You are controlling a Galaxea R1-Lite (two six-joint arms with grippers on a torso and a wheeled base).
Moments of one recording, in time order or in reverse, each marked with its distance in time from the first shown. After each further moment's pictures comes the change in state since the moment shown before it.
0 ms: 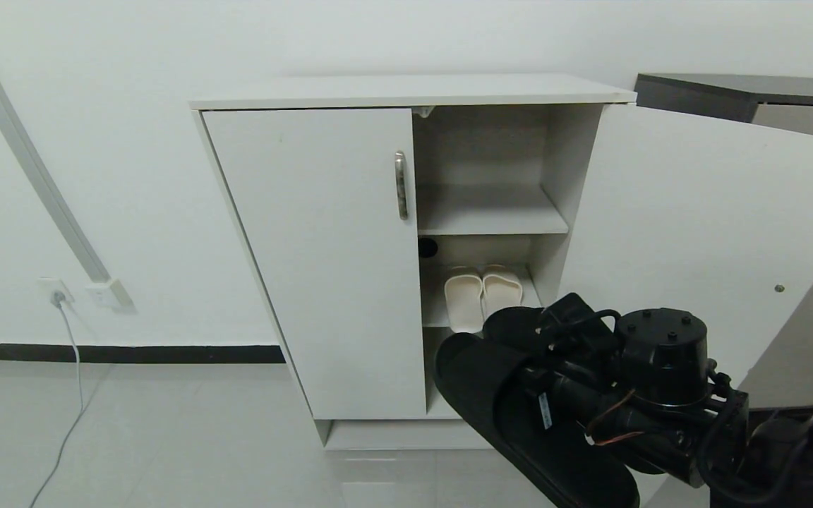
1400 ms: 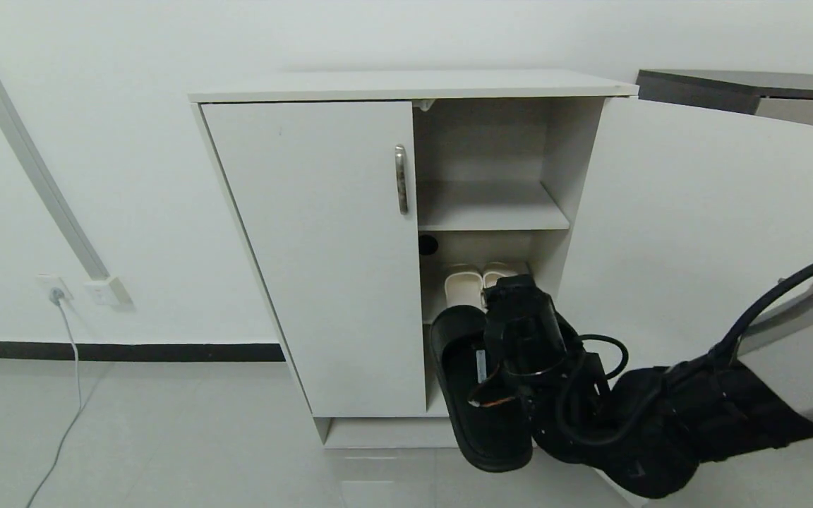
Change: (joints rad) left arm 0.000 0.000 0.001 0.000 -0.003 0.003; right arm 0.121 0.201 -0.452 0.403 -0.569 0.330
